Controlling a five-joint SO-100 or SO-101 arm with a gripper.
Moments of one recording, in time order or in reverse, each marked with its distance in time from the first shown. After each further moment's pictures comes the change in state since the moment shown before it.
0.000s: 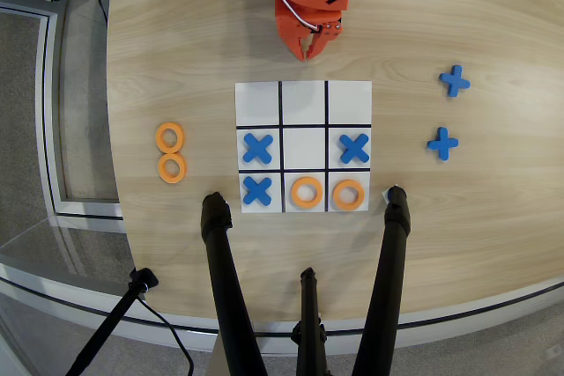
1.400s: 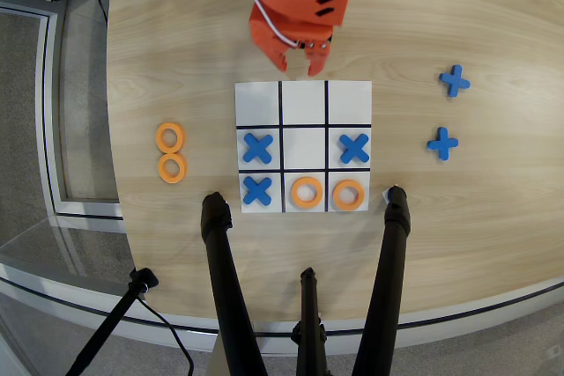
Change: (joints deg) arm 7.5 -42.8 -41.6 -1.1 6.4
